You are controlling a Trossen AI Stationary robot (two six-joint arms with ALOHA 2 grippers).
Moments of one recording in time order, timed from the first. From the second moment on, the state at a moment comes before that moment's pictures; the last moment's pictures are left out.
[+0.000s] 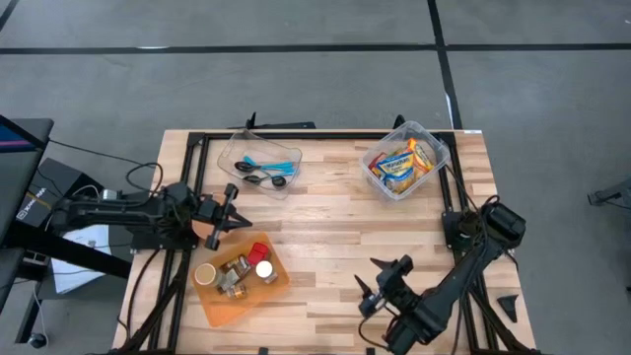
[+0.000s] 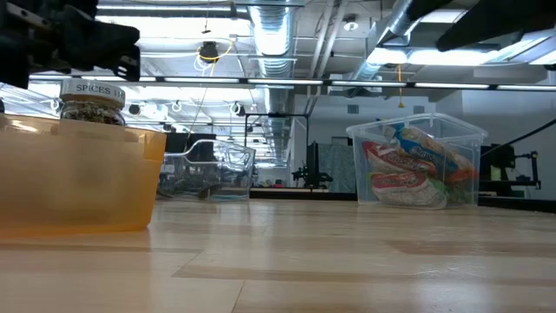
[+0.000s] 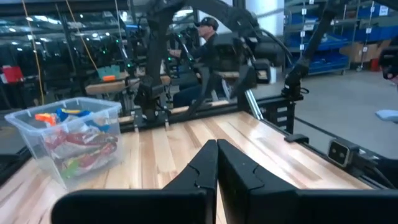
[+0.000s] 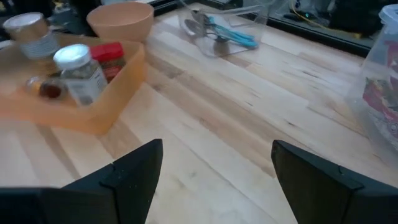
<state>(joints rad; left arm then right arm) 0.09 0.39 0.07 0.39 0.33 0.09 0.85 1.92 1.43 -1.17 1.12 1.71</state>
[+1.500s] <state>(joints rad) 0.08 0.00 0.01 0.05 0.15 0.12 0.82 1.88 1.44 -0.97 1.10 1.39</state>
